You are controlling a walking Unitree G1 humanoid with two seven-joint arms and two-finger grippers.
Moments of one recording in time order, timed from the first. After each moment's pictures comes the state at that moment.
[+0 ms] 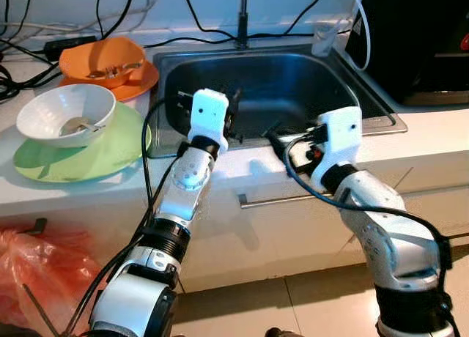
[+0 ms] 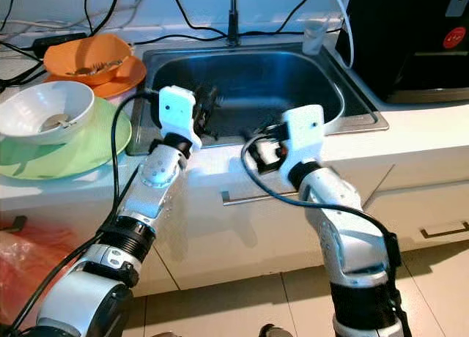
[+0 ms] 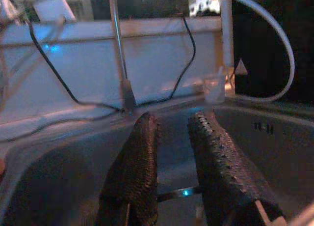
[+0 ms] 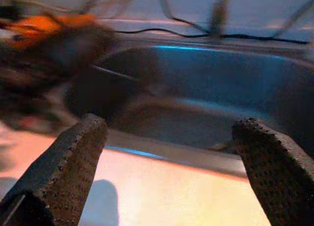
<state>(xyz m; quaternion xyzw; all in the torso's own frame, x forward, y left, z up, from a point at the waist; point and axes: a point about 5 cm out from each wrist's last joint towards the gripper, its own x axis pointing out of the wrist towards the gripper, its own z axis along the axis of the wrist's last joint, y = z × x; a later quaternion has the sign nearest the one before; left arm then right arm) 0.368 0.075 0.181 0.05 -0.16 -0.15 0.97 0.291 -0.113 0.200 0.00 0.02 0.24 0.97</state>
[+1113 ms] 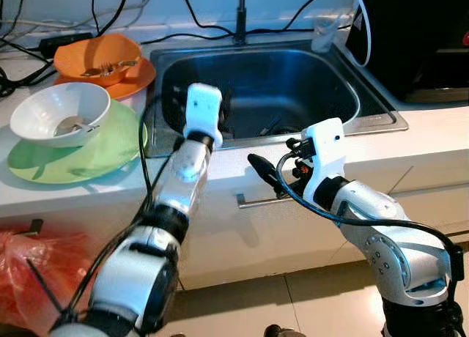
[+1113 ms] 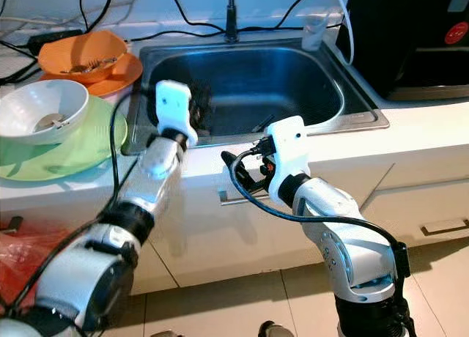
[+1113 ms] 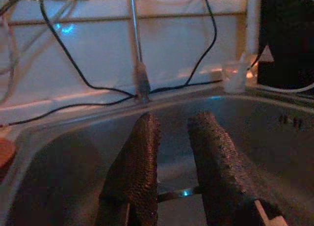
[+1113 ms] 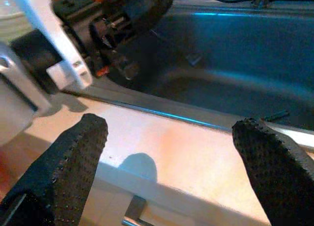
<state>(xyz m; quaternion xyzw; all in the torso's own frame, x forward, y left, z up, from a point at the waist) 0.386 0.083 0.187 0.04 -0.15 -0.12 0.98 0.274 -0.106 0.197 0.00 0.07 0.28 0.96</state>
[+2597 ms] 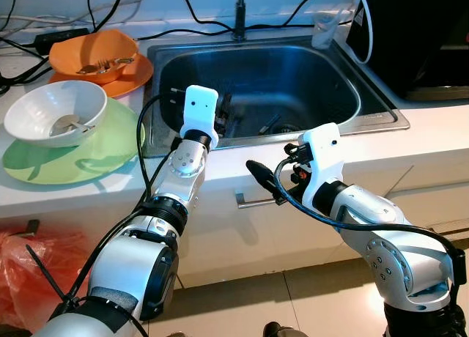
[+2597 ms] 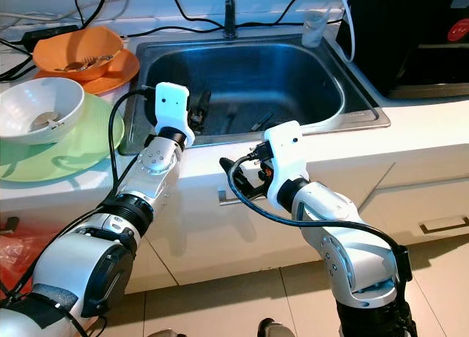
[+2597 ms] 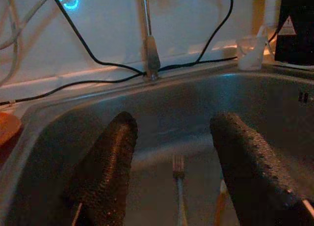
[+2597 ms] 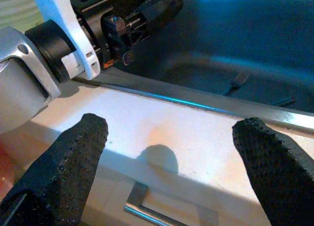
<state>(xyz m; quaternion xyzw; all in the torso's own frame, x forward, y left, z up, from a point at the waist) 0.392 0.092 0.178 0.05 -0.12 -0.09 0.99 0.270 -0.105 0.192 -0.01 0.09 0.28 0.96</state>
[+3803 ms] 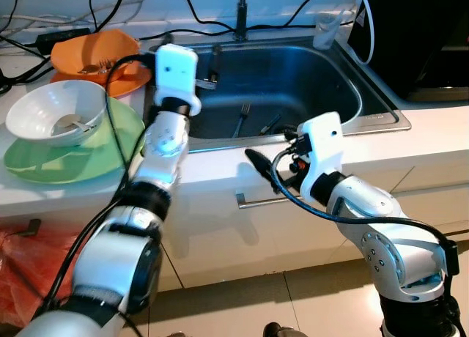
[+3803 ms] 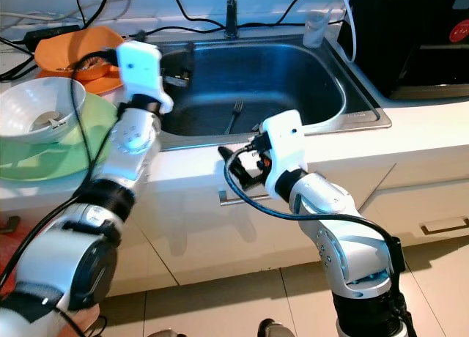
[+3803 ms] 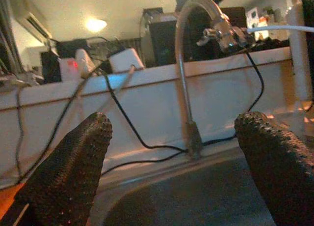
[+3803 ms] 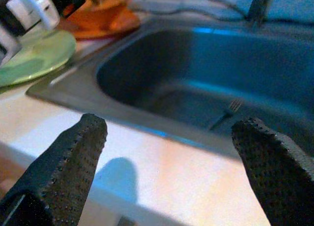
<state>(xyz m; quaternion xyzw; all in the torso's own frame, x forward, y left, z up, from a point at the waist) 0.391 0.122 0.241 0.09 -0.27 -0.05 0.96 0.280 -0.103 0.204 -0.02 0.03 0.27 0.96</state>
